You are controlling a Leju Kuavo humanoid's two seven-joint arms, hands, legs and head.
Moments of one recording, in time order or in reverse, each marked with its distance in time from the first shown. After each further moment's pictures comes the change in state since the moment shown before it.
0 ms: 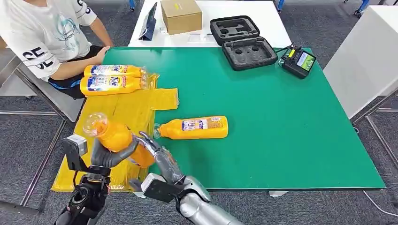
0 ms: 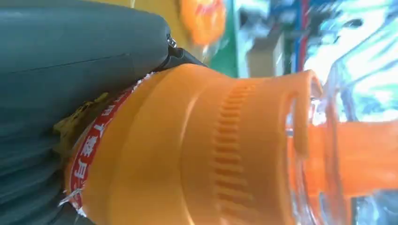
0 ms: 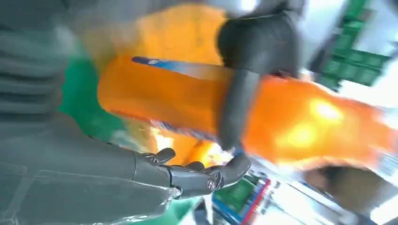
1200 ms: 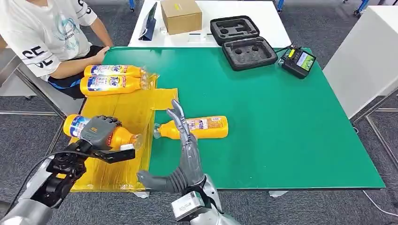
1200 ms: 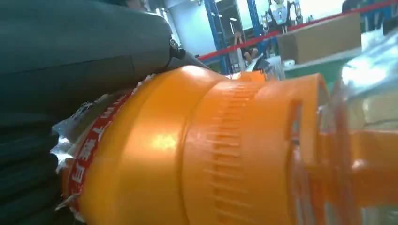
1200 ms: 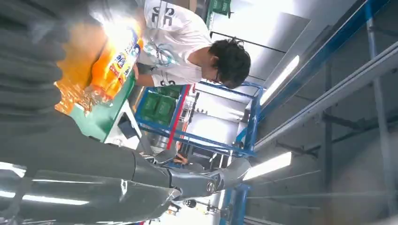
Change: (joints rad) left arm -0.334 0.197 -0.087 0.410 -1.427 -0.033 0.150; right arm 0.151 -0.124 -0.003 -0.640 0.000 -0.235 -0.001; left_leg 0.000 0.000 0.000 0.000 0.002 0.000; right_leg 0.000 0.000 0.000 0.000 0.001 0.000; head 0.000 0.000
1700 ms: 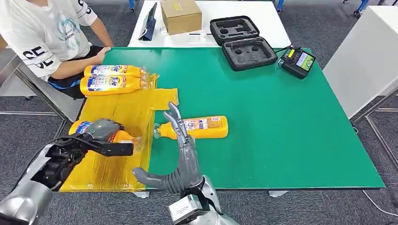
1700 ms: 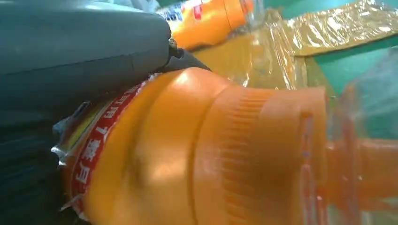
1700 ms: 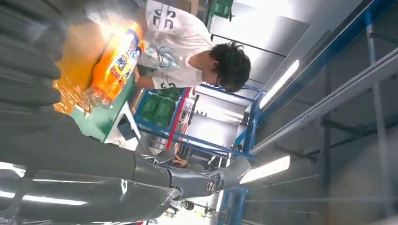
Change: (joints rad) left arm -0.161 -0.005 -0.065 0.190 0.159 -0.347 -0.116; right arm 0.000 -0.002 0.009 0.009 0.011 0.000 0.000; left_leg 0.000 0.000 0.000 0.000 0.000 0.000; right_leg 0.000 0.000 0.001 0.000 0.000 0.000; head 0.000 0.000
